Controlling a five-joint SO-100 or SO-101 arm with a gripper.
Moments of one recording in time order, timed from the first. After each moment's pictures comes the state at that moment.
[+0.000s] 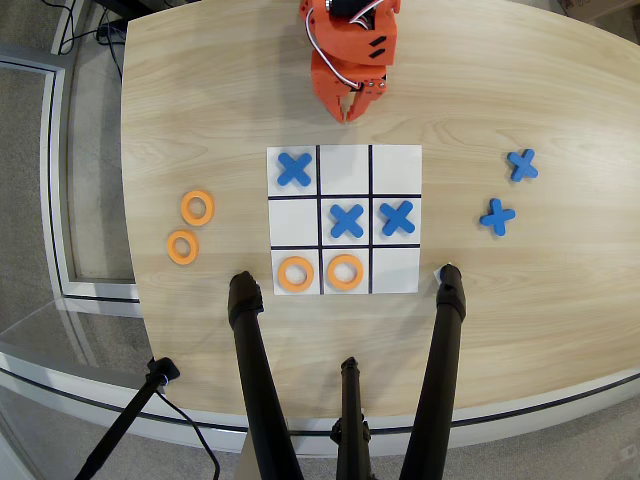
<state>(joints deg) -1.0 192.2 180.4 74.6 -89.1</state>
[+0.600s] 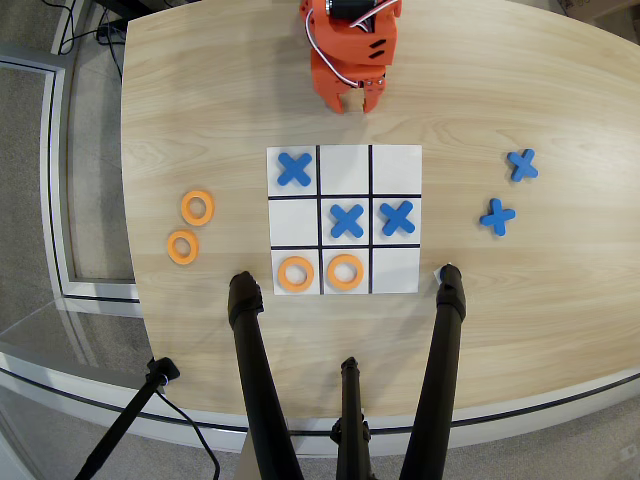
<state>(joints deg) -0.4 182.5 174.8 74.7 -91.6</state>
